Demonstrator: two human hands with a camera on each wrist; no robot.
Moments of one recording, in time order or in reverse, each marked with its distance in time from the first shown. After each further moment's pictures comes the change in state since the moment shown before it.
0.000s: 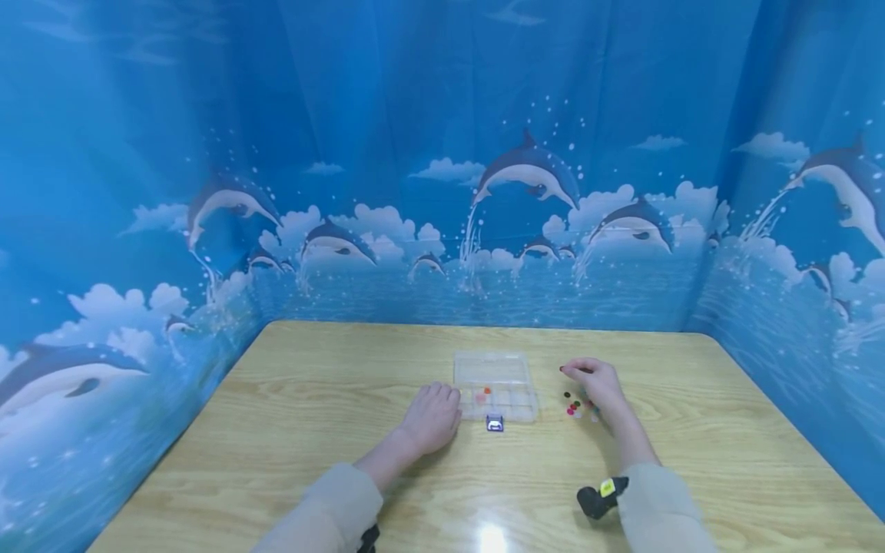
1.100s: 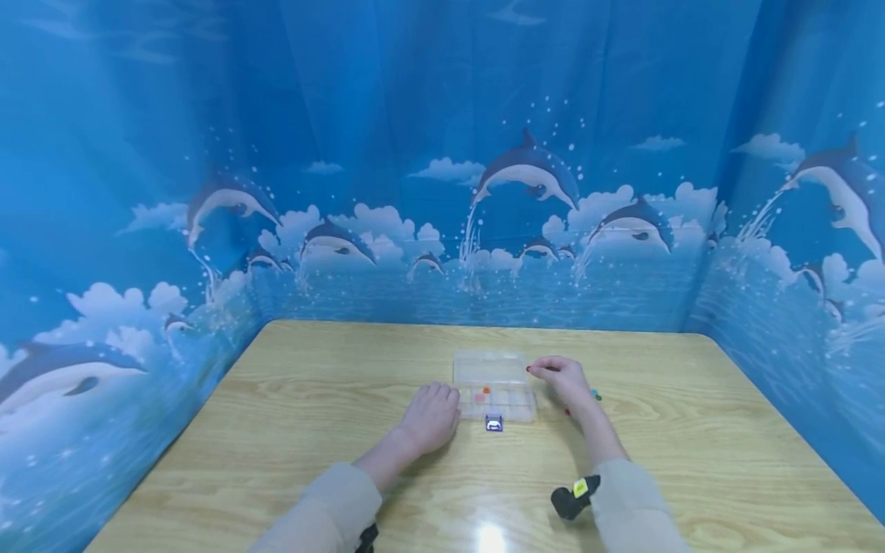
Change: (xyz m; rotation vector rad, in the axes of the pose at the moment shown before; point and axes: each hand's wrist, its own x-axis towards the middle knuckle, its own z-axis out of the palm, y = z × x) left_hand 0.001 0.001 -0.003 0.004 -0.025 -0.009; right_hand 0.004 -0.017 0.041 0.088 -0.064 -0.077
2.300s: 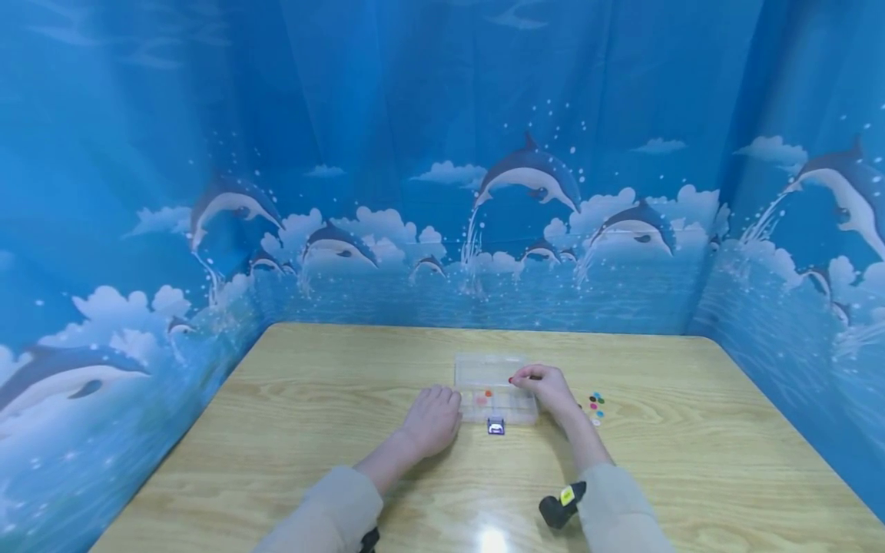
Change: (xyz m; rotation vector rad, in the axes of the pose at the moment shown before) left_hand -0.001 -0.001 0.001 0.016 0.026 0.013; right_hand -0.001 -0.002 0.030 -0.009 -0.050 0.036
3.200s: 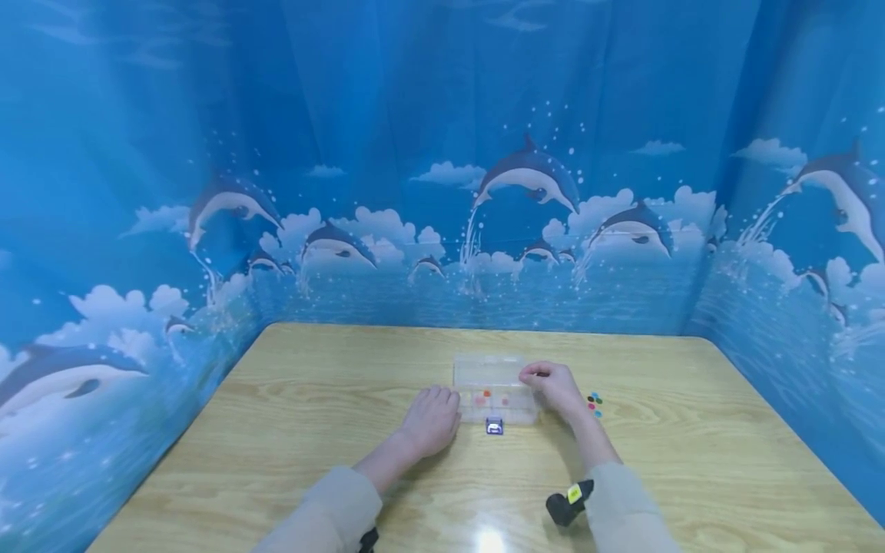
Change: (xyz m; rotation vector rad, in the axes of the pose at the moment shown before) left_hand 0.000 0.001 0.000 0.004 -0.011 -0.010; right_hand 0.000 0.002 -0.016 -0.089 0.009 -0.035
